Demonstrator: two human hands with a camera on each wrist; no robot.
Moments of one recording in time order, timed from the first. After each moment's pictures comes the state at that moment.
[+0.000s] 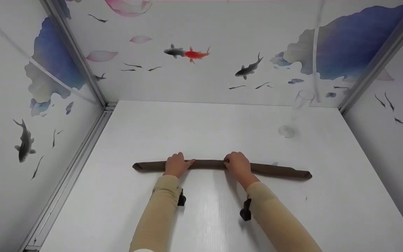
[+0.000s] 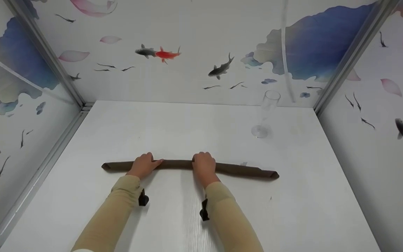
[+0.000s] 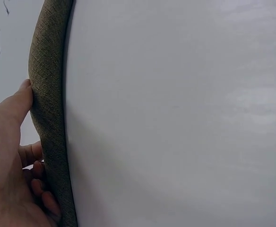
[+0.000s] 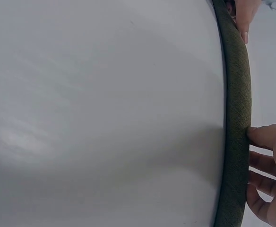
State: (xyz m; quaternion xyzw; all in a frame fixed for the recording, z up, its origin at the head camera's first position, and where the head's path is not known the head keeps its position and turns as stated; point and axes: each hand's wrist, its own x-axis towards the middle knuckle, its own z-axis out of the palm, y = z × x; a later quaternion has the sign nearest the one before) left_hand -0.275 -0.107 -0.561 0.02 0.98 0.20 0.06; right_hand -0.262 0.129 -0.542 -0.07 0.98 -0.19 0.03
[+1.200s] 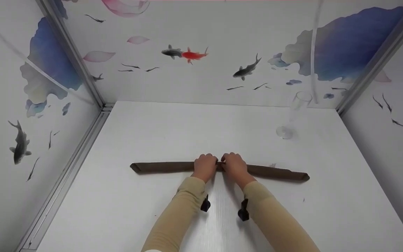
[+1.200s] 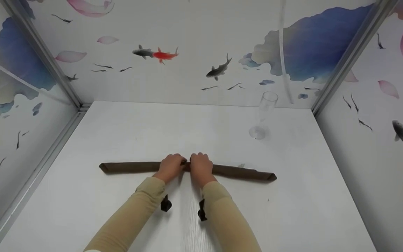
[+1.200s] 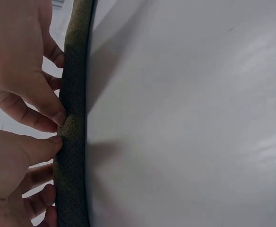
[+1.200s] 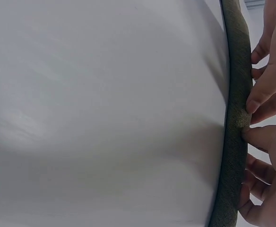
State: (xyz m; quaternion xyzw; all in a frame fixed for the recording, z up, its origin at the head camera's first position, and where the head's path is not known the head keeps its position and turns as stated) left_hand -0.261 -0.002 -0.538 0.15 0.98 0.11 0.01; right_hand -0.269 0.127 -0.542 -0.06 0.98 -0.17 0.08
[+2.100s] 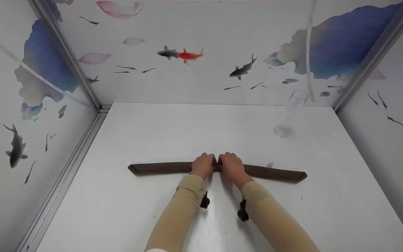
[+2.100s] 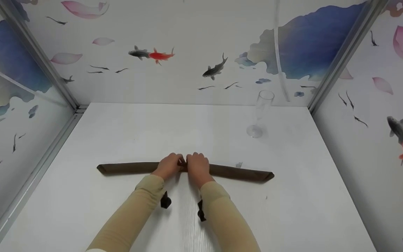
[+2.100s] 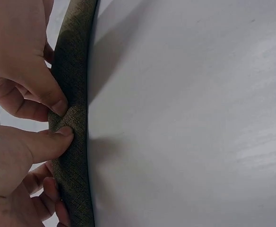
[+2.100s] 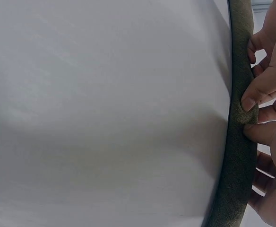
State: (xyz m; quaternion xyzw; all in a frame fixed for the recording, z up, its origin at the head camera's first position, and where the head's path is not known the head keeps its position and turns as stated) left_hand -0.268 -0.005 -0.539 0.13 0.97 0.19 0.08; right_hand -0.264 0.126 -0.545 -0.12 0.98 -0.13 0.02
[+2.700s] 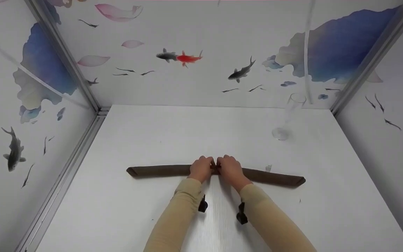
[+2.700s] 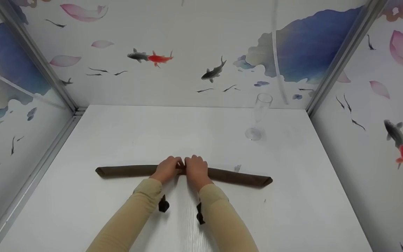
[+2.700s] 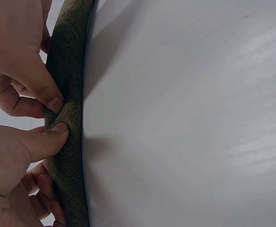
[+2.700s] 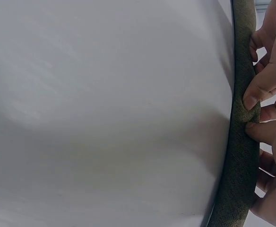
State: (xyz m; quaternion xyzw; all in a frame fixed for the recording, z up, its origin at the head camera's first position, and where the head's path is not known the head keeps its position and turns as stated) left_hand -0.268 -0.005 -0.544 0.13 0.97 0.20 0.07; right_hand -0.264 0.130 -0.547 -0.12 0.98 -0.15 0.02
